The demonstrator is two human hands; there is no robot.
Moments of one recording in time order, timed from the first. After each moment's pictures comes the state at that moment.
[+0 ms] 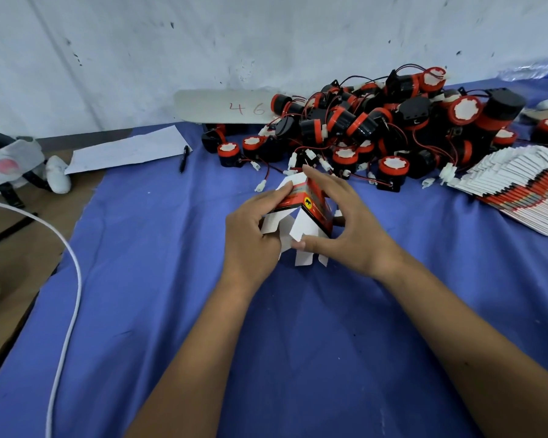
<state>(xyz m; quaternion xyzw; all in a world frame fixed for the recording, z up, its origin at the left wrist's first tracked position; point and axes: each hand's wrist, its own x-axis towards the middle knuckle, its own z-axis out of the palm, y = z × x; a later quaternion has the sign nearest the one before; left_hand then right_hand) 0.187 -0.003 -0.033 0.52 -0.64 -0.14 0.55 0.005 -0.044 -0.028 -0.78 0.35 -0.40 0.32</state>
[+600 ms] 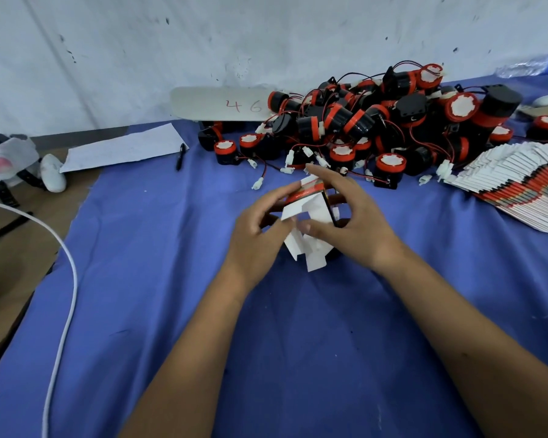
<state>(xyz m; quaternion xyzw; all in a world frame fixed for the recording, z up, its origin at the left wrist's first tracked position) 0.183 -0.002 -0.030 0.48 -0.62 -0.32 0.53 -0.001 -0.051 -0.034 -0.75 0.38 -0.44 0.32</state>
